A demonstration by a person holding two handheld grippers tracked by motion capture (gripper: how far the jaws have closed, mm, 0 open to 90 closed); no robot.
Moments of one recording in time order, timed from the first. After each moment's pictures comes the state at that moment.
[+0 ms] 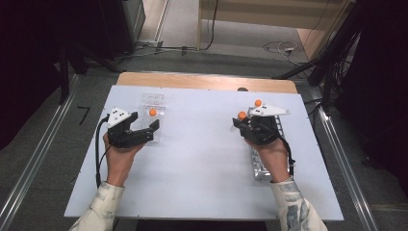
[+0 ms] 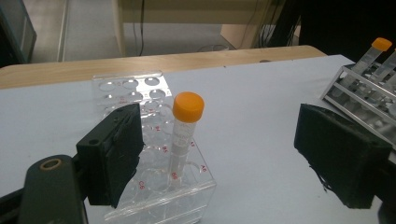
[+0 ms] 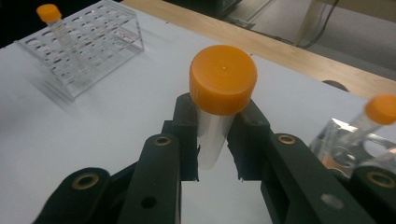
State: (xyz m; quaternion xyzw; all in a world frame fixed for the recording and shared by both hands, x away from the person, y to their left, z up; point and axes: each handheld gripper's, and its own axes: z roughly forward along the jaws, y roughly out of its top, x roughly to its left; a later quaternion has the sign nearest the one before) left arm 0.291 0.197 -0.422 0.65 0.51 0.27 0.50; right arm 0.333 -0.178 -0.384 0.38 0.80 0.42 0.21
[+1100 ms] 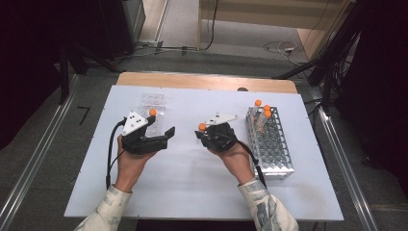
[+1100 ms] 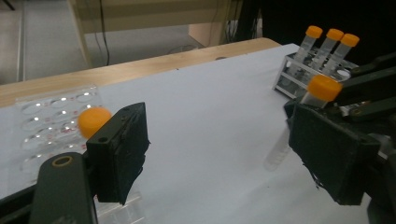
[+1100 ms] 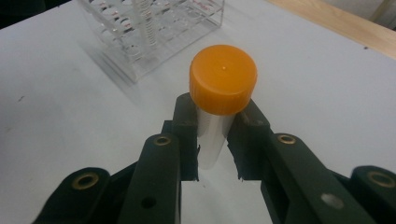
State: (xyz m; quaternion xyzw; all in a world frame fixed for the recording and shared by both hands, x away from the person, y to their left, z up) left arm 0.278 0.155 -0.417 0.70 0.43 0.25 0.51; right arm 0.331 -0.084 -0.425 0.31 0.85 0.40 0.16
